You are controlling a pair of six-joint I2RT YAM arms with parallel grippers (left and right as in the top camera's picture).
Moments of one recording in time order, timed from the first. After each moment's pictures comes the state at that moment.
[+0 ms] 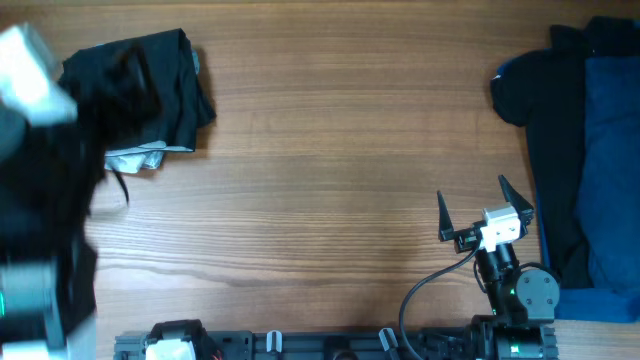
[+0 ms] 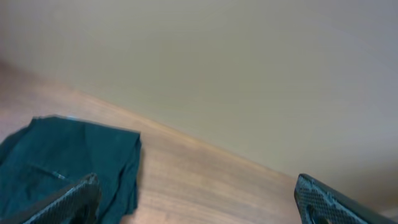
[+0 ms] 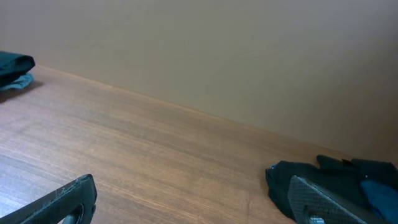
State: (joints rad) left arm 0.06 0.99 1.47 -0.73 0.06 -0.43; right arm -0.03 0.01 0.01 0.01 -0.23 -0.23
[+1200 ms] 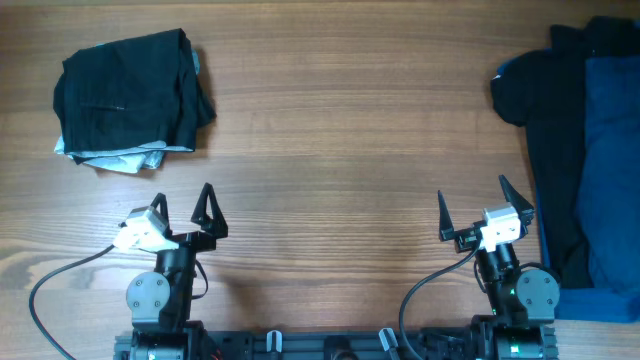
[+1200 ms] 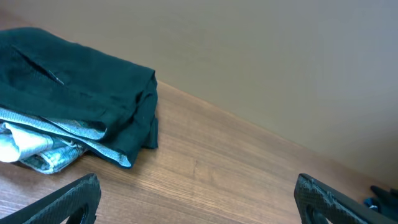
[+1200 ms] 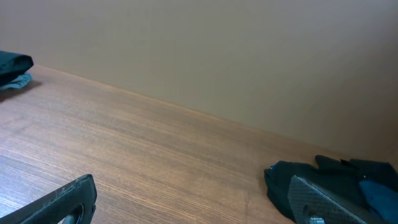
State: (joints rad) left arm 0.00 0.02 0.01 -0.05 0.00 -0.47; right arm -0.03 0.01 0.01 0.01 -0.22 -0.23
